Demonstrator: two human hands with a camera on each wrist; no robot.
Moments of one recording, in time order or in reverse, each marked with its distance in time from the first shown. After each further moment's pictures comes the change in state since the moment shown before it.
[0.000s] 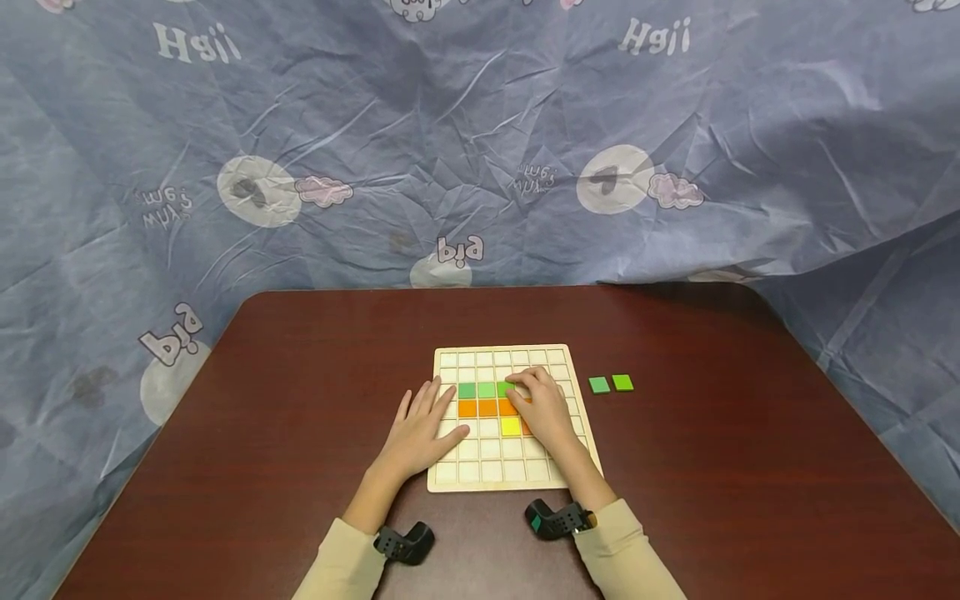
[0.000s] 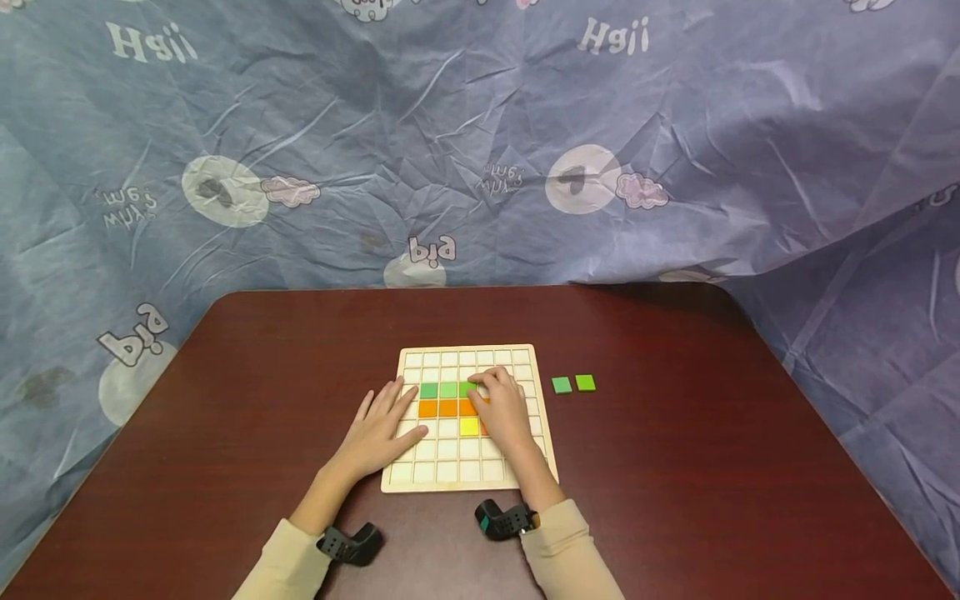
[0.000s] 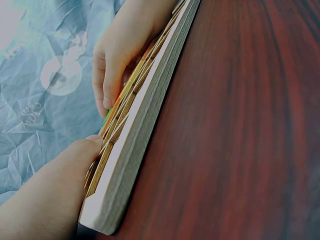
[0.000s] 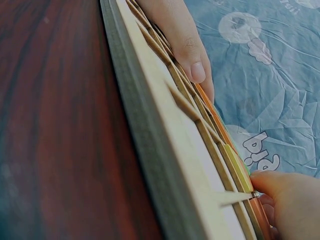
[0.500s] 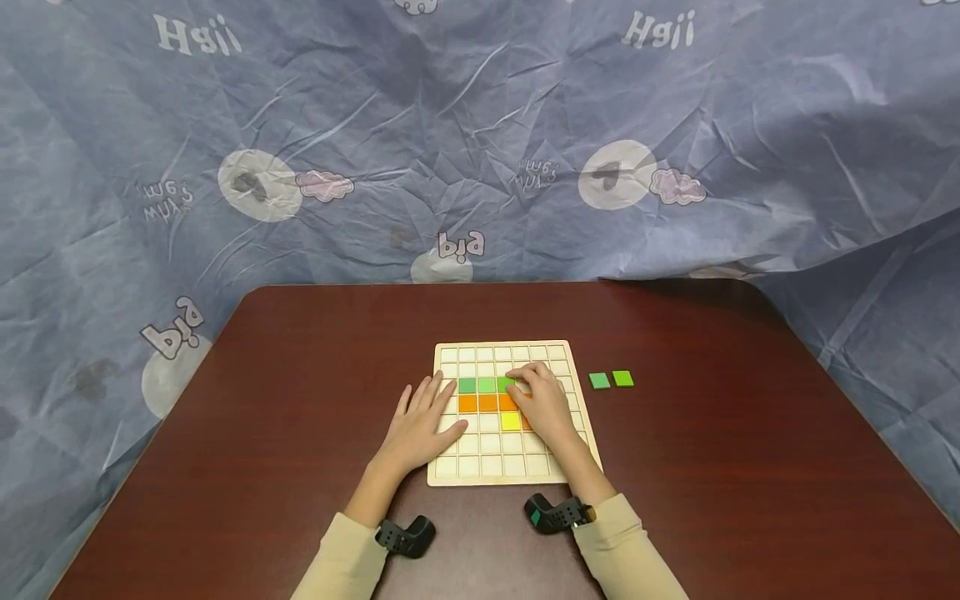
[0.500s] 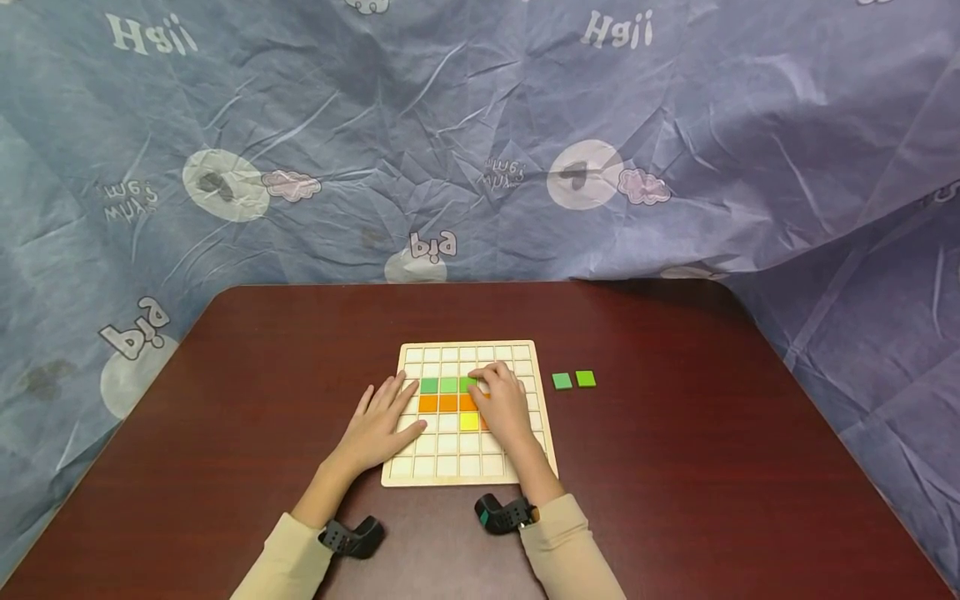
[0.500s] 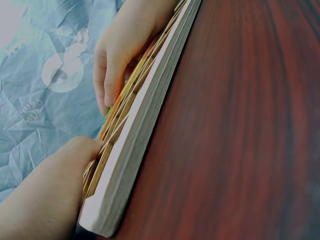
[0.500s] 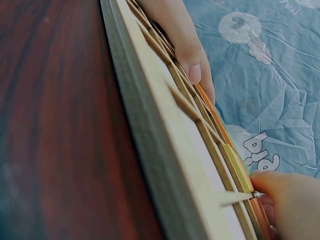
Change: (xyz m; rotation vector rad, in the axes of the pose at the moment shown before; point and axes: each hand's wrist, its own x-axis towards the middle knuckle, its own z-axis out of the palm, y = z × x) left_hand 0.001 0.001 0.000 0.024 0.002 -0.009; right_hand 0.001 0.002 0.000 0.001 -0.022 0.006
